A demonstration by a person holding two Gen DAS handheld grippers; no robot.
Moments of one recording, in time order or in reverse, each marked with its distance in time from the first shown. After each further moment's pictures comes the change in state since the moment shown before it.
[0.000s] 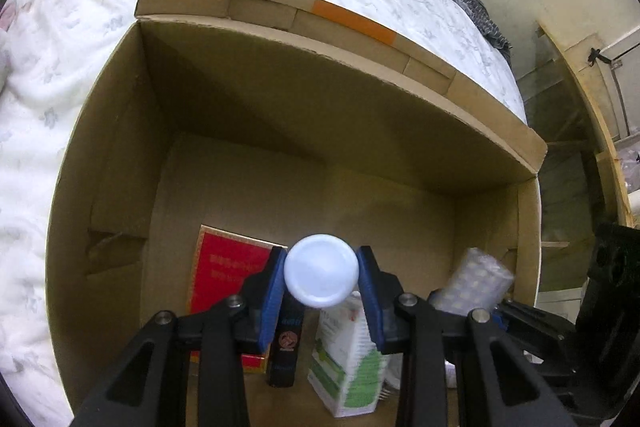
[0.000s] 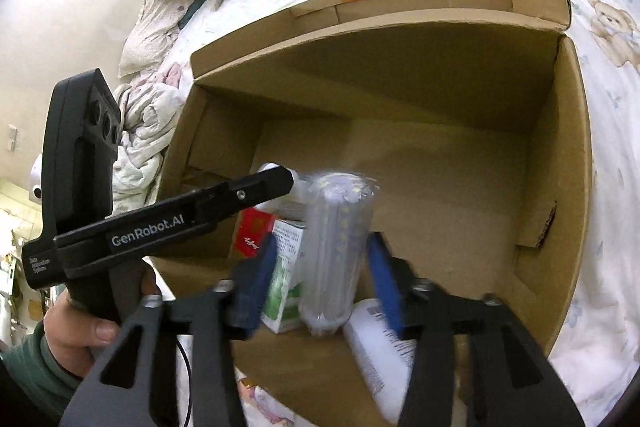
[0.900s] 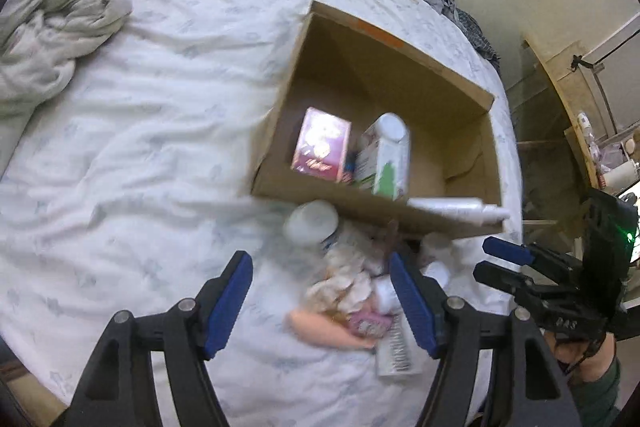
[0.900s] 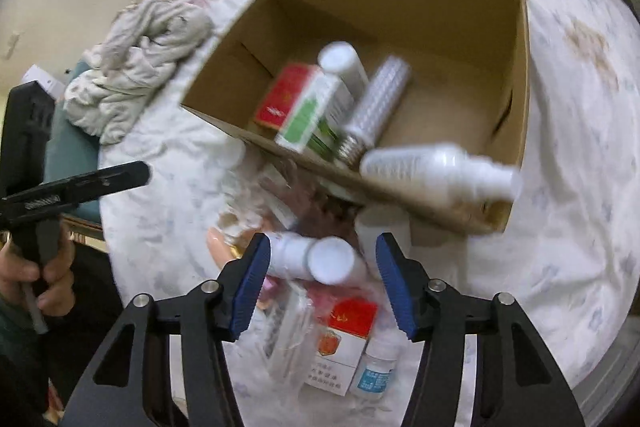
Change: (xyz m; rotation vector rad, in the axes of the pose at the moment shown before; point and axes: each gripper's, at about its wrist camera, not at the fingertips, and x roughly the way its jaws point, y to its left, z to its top) left arm -0.137 0.038 -0.148 -0.044 -0.075 0.052; right arm -0.051 0.035 -0.110 -0.161 0.097 -0.125
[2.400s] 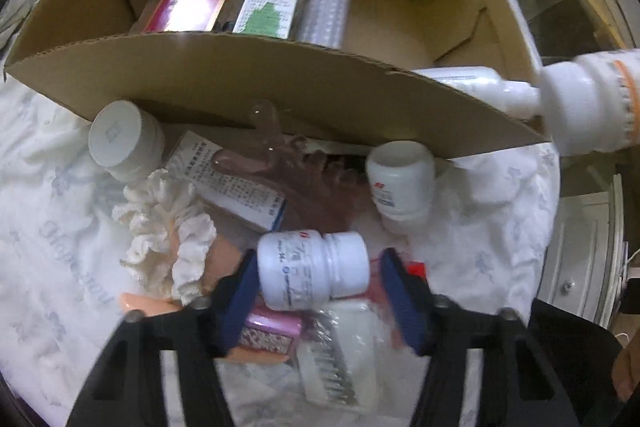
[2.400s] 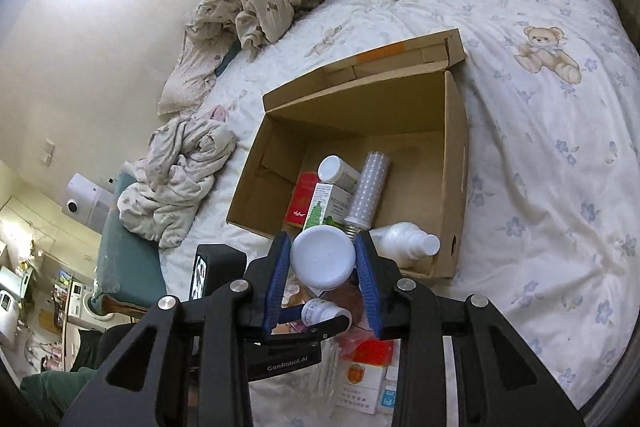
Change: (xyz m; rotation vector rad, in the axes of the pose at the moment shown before) left arm 0.142 -0.113 -0.032 0.121 0.257 0.067; right arm -0.091 -0.046 0.009 0.189 -0.307 0.209
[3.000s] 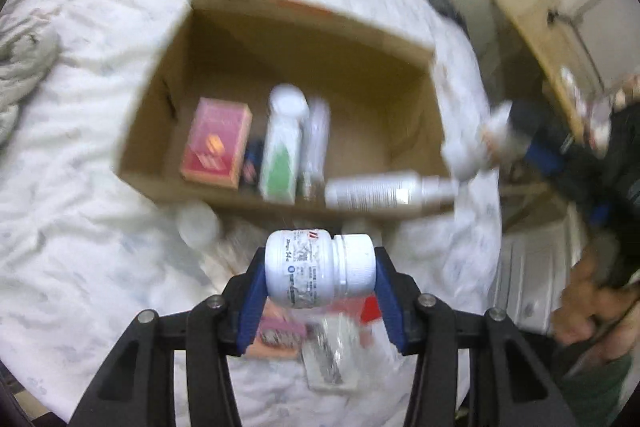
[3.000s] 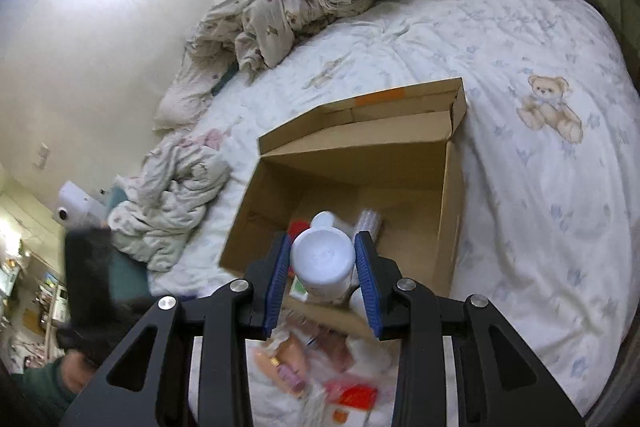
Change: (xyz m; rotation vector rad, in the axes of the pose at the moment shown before) left arm -0.121 0.021 0.018 -0.004 -0.235 -0.096; right arm 0.010 0.007 0.047 -0.062 -0.069 -0.056
